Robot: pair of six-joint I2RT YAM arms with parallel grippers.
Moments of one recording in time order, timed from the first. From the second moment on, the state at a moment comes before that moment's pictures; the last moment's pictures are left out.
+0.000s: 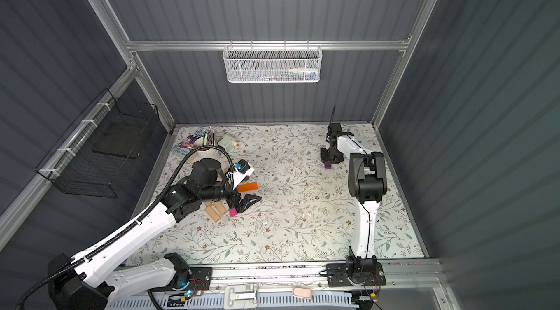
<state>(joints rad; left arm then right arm) -0.69 1.10 0.94 -0.46 0.39 0.17 0.06 2.19 1.66 -0.75 -0.05 0.08</state>
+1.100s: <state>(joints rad) -0.51 1.70 1.32 -0.82 -0.06 0.02 0.22 1.28 1.16 -0.62 -0.13 0.30</state>
